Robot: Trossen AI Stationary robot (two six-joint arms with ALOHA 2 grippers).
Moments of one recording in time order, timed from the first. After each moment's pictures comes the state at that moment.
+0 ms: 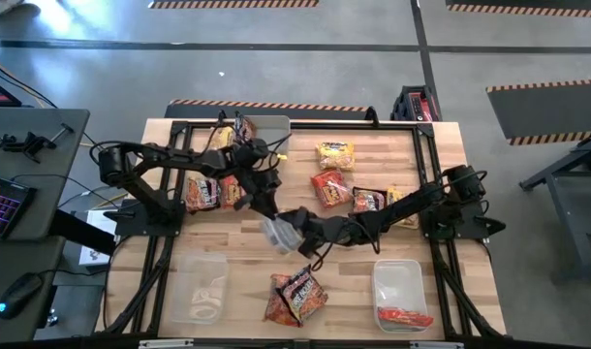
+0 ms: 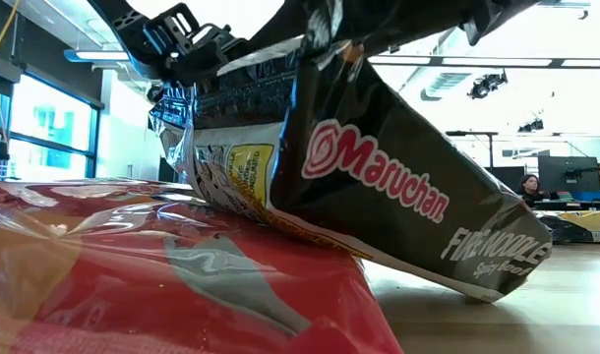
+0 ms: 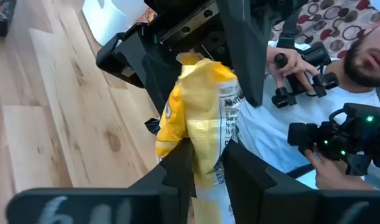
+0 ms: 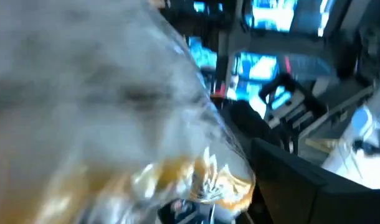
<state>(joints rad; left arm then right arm) 0.34 1.58 0.79 0.13 1.17 -0.08 0.27 1.82 1.01 0.61 0.59 -1.54</state>
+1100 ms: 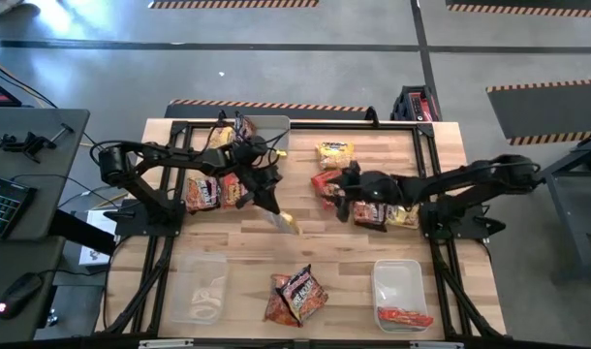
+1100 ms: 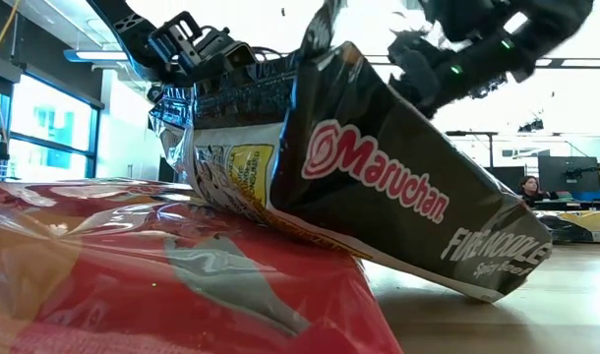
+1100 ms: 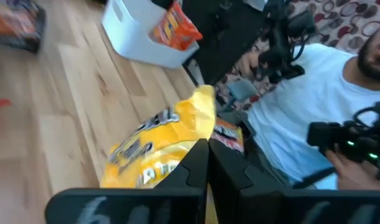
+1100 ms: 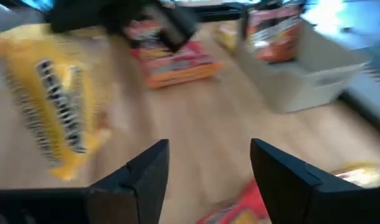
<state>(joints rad) 0.37 1.58 0.79 0.17 1.13 -0.05 -0.05 1.34 0.55 0.39 0.19 0.08</state>
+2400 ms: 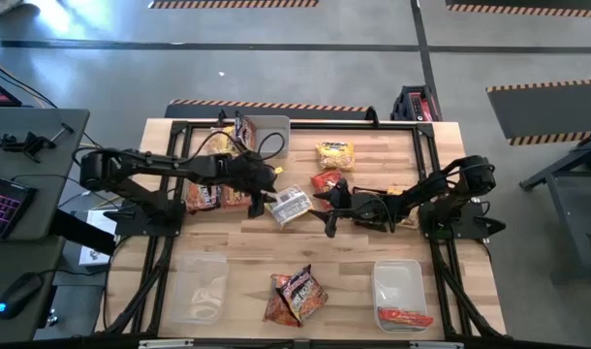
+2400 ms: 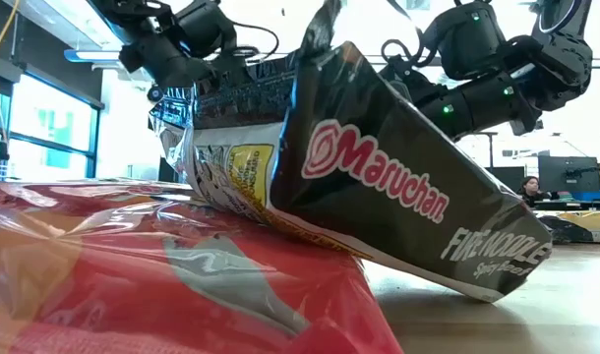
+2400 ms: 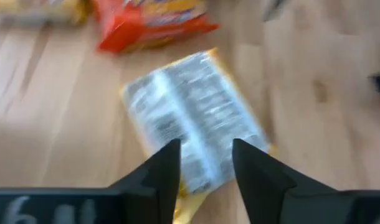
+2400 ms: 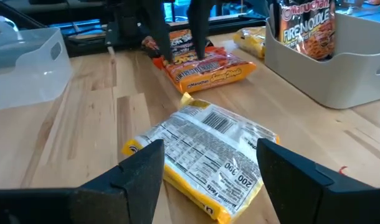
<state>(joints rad) 0.23 1.43 0.79 -0.20 0.17 0.05 0.08 1.71 0.50 0.92 0.32 0.15</state>
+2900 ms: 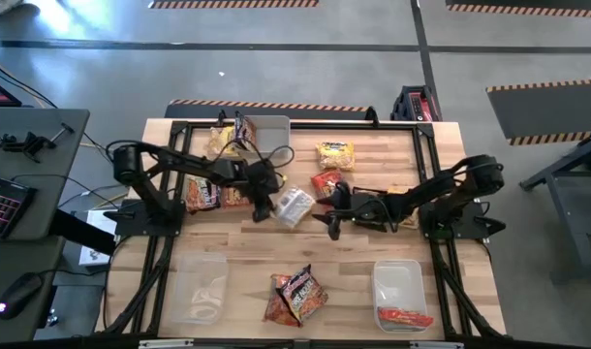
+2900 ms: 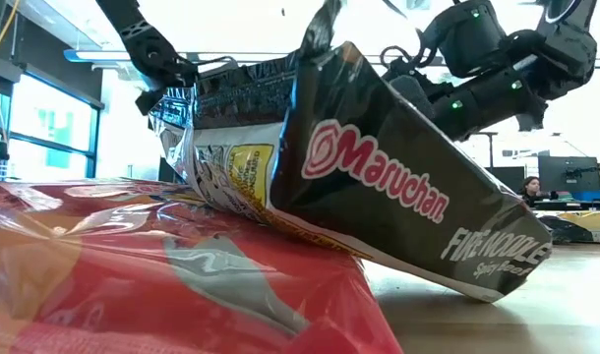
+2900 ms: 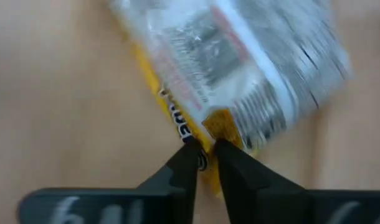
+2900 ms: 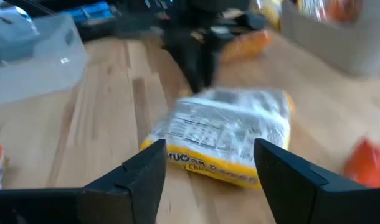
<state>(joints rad) 0.26 1.70 0.79 -0.18 0.30 -0.04 0.08 1.64 0.50 0.75 0.25 0.28</state>
